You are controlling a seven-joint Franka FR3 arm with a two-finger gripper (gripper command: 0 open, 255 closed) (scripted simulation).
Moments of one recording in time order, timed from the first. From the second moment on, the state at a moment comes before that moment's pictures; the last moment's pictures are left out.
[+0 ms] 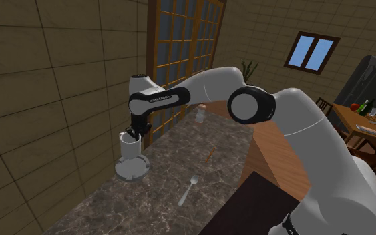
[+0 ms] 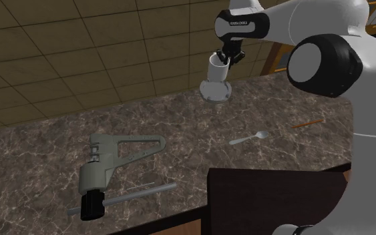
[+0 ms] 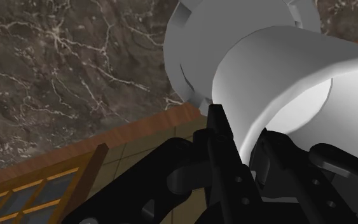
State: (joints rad) arm 0.02 0.97 0.27 -1.14 -0.25 2.06 0.43
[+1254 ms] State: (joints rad) arm 0.04 1.13 0.25 -1.07 -0.27 2.16 0.43
